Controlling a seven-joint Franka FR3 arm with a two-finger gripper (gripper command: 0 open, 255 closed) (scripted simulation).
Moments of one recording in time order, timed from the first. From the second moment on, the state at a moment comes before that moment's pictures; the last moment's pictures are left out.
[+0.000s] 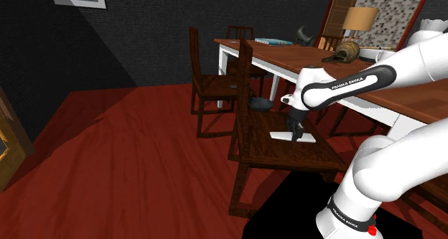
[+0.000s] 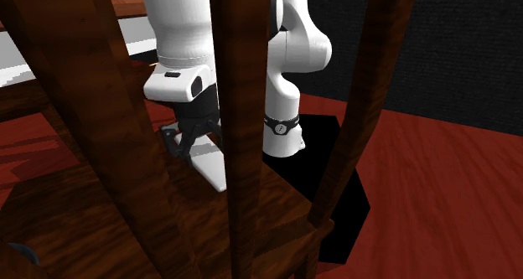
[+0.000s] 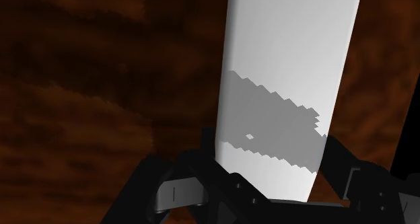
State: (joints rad) arm 0.03 -0.60 -0.53 -2.81 -0.39 2.24 -0.93
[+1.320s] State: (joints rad) arm 0.05 -0.69 -0.46 -2.61 -0.32 1.96 -0.95
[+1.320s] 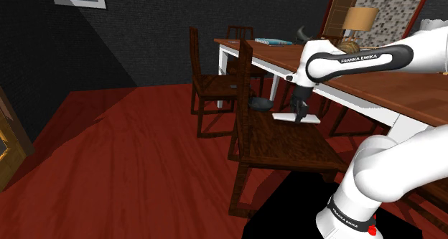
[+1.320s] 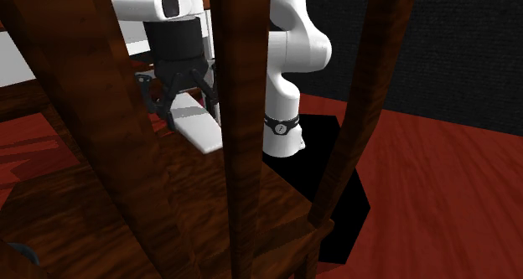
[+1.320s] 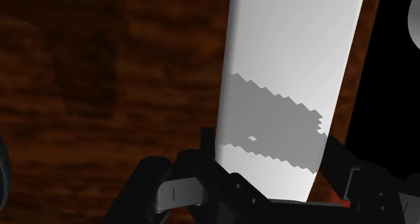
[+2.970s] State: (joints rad) arm 0.00 0.49 -0.65 -1.43 0.29 1.83 -1.42
